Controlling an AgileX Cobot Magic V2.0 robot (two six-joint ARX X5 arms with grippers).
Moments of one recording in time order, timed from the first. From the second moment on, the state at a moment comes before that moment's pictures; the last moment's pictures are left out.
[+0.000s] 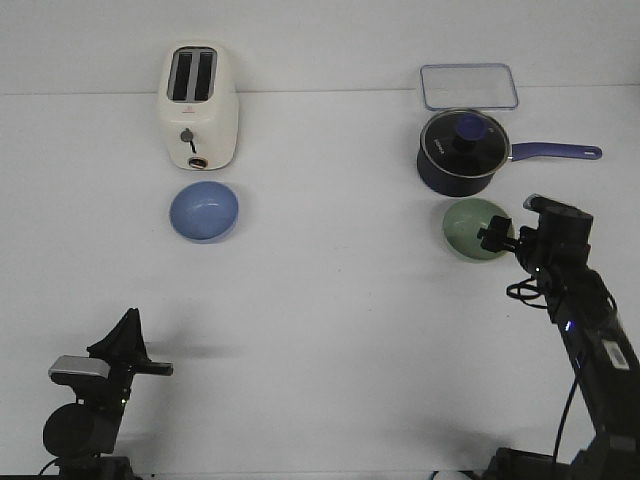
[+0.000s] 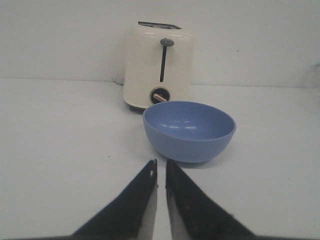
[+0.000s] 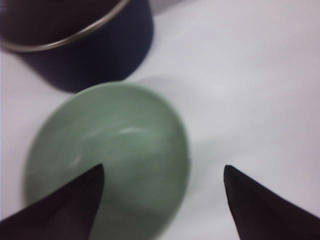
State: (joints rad) left arm -0.01 0.01 0.03 0.15 0.08 -0.07; right arm -0.19 1.41 0.99 -0.30 -0.08 0.26
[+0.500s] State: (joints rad) left arm -0.01 0.01 0.03 0.15 0.08 -0.07; right arm -0.20 1.66 1.11 -0.33 -0.12 0.23
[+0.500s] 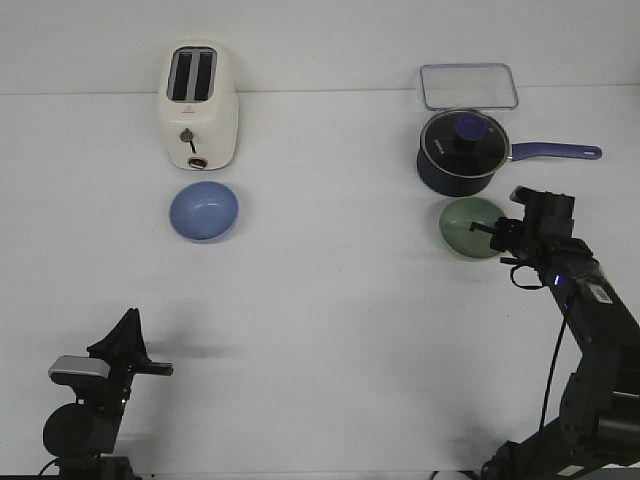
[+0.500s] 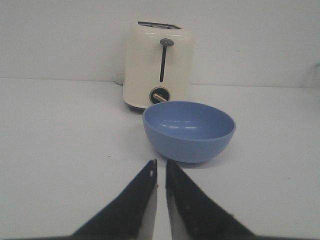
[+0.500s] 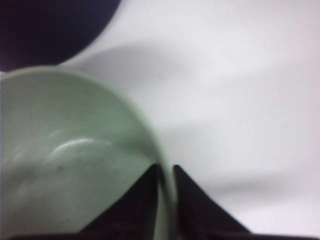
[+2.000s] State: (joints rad) left arm -0.01 0.01 0.03 0.15 0.08 -0.15; right arm 0.50 1.28 0.72 -0.32 -0.21 0.34
